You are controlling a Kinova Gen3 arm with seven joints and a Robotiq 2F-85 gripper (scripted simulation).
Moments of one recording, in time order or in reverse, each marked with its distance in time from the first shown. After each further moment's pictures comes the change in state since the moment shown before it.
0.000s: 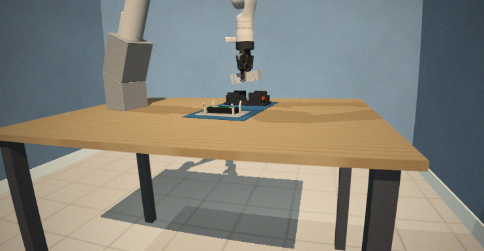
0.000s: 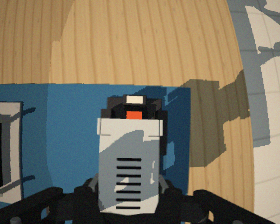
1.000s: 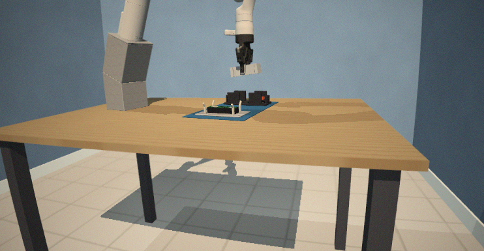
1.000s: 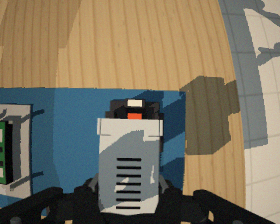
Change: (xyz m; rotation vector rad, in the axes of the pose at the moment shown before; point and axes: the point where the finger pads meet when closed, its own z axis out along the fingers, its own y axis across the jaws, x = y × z) arm 0.001 -0.001 -0.028 0.002 0.002 -0.001
